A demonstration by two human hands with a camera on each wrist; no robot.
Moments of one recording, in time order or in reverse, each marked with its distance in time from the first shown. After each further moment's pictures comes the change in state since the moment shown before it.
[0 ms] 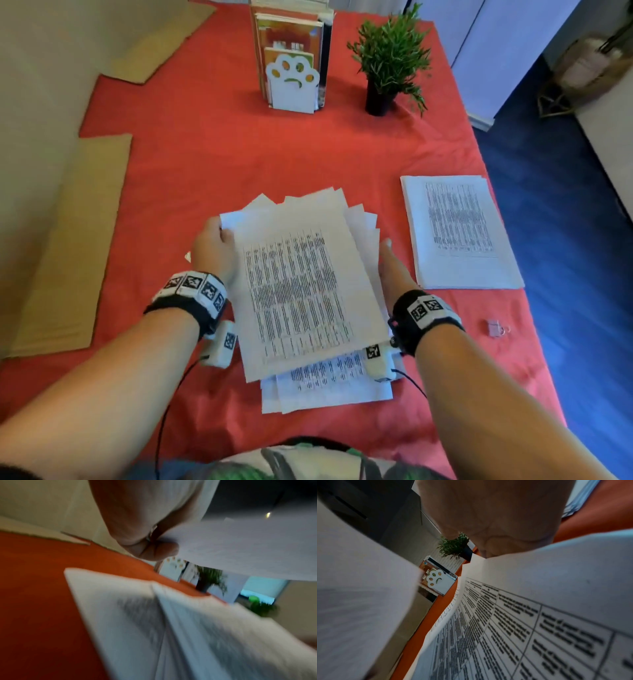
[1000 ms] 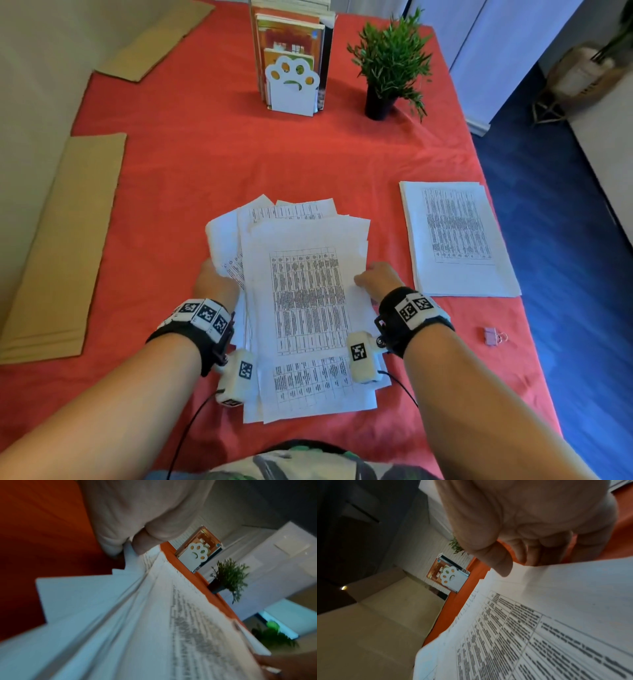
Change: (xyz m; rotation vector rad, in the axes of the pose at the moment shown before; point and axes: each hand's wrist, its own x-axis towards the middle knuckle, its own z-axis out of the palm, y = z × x) left_hand -0.030 -0.023 0.022 -0.175 -0.076 -0.482; right_hand -0.011 -0.021 0.022 -0.539 0.076 0.036
